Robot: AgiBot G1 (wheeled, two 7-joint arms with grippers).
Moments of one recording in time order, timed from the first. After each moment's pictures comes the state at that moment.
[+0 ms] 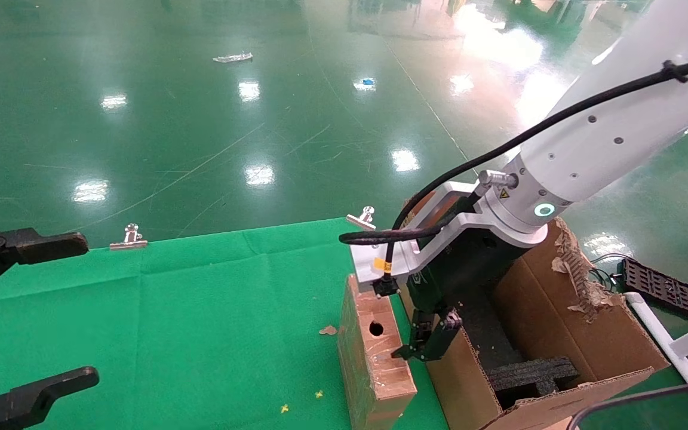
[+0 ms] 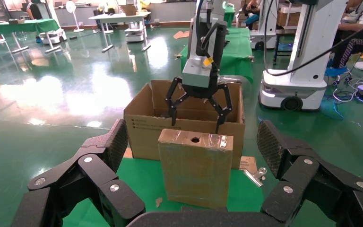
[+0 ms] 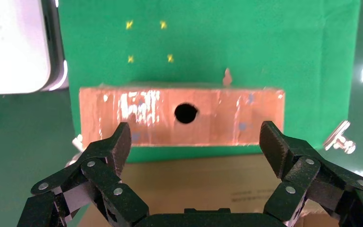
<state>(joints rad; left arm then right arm) -1.08 0.61 0.28 -1.28 0.73 1.49 -0.19 2.08 -0.80 -1.38 1.36 -1.41 -1.57 0.61</state>
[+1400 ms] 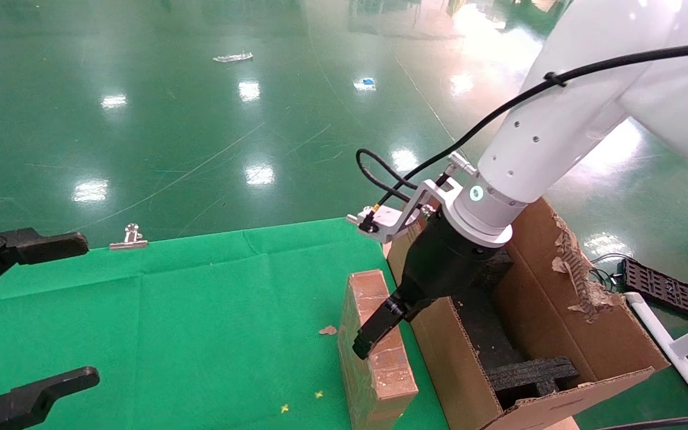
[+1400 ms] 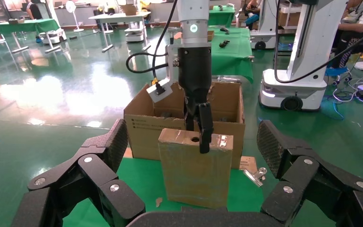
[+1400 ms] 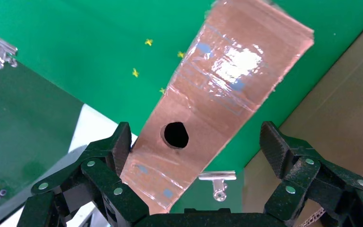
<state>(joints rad) -1.08 0.61 0.29 -1.28 0.73 1.49 -0.18 2.08 -0.95 -1.63 0.97 -1.26 -1.54 1.39</state>
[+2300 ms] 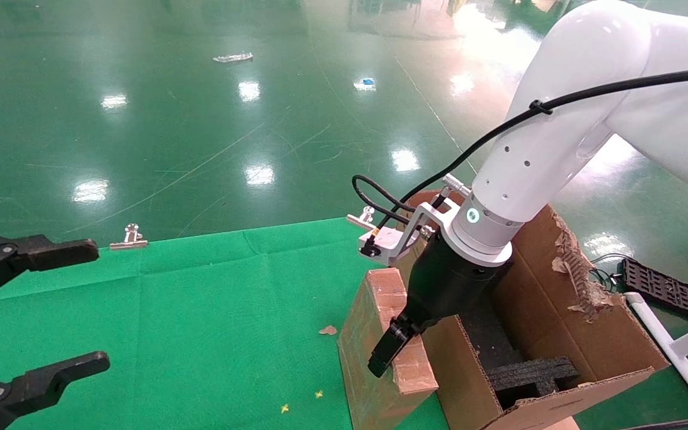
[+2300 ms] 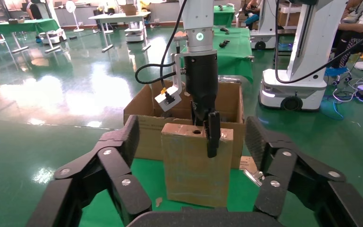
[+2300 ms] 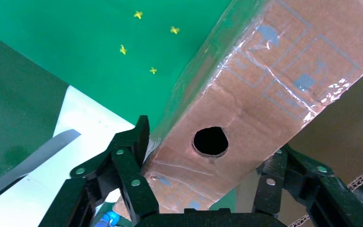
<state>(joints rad) -1.08 0.61 0.29 -1.28 0.72 1.49 -0.18 2.06 -0.94 -1.67 1.03 -1.29 -1.53 1.42</state>
